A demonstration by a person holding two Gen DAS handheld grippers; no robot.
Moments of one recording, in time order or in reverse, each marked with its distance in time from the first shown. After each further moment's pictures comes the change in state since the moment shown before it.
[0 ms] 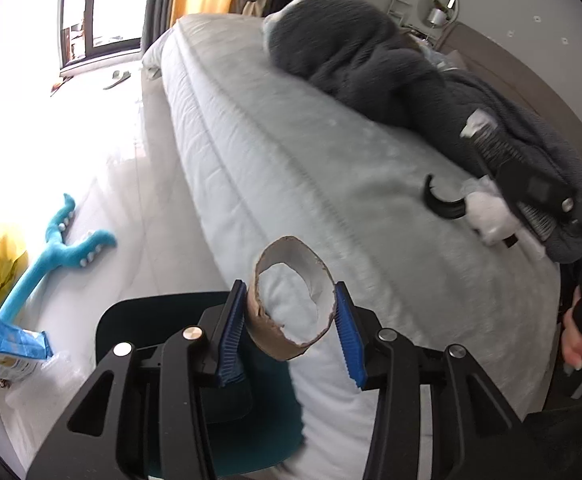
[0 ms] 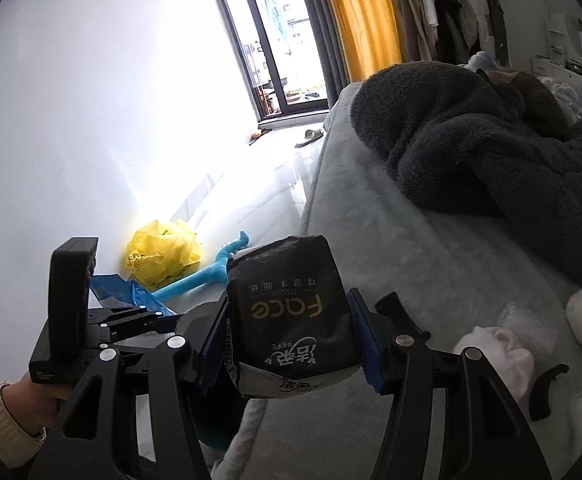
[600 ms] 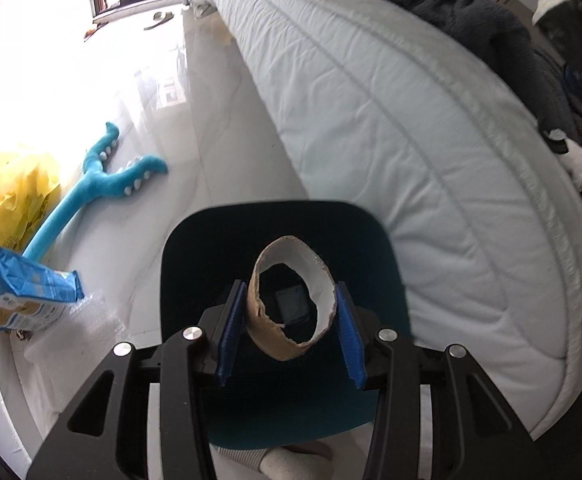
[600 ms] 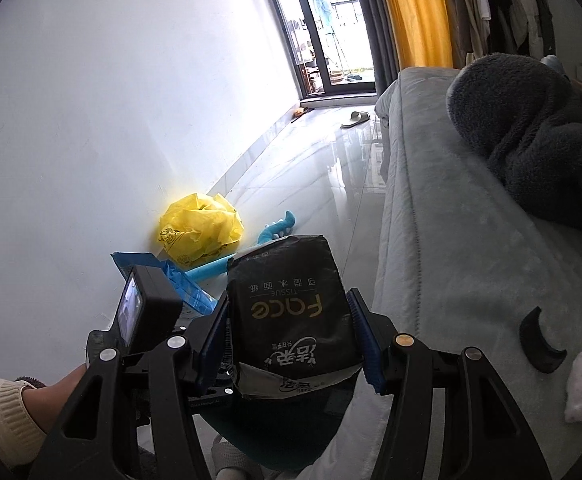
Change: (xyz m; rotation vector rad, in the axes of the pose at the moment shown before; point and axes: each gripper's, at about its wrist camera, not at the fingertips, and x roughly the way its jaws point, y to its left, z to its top) left arm 0.026 0.090 -0.057 -0.076 0.203 0.117; right arm 0.061 0.087 -0.001 -0.074 0.082 0.104
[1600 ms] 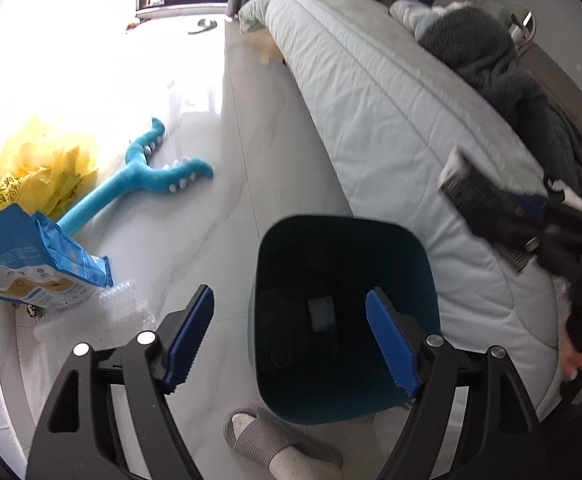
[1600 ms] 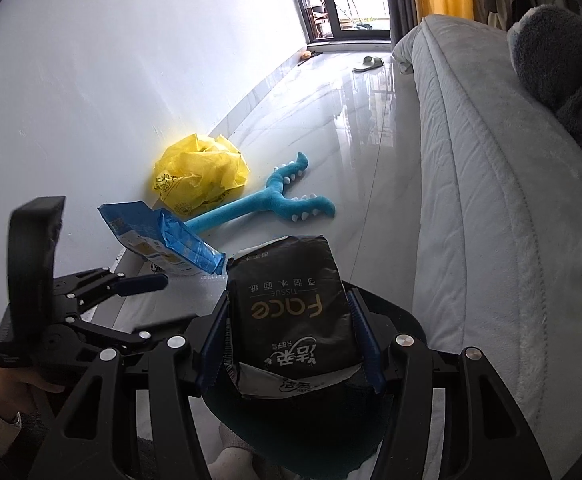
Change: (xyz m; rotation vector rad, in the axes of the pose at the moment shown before) left arm -0.057 0.071 -0.015 -0.125 -0.125 0.002; right arm 0.097 0.037 -0.018 0.000 0.210 -0.008
